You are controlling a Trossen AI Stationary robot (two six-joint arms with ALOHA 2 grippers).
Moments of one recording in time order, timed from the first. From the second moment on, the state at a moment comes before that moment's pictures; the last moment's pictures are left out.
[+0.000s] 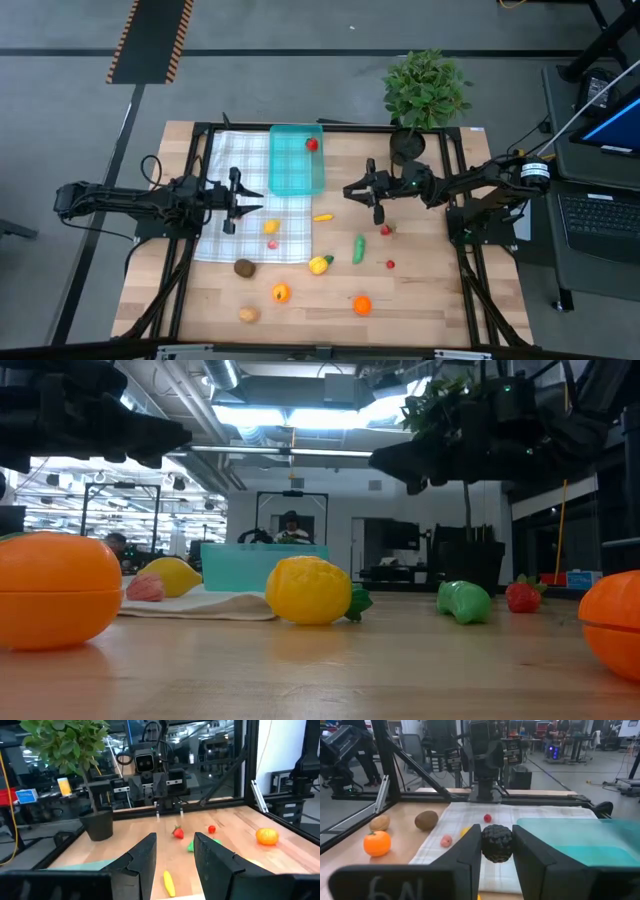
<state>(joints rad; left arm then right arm) 0.11 0.44 0.01 0.49 0.10 0.11 -0.24 1.50 0.40 1.10 -0.34 -0.01</state>
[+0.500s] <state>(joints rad) 0.11 0.44 0.01 0.50 -0.07 0.12 -0.24 1.50 0.40 1.09 -0.17 0.02</state>
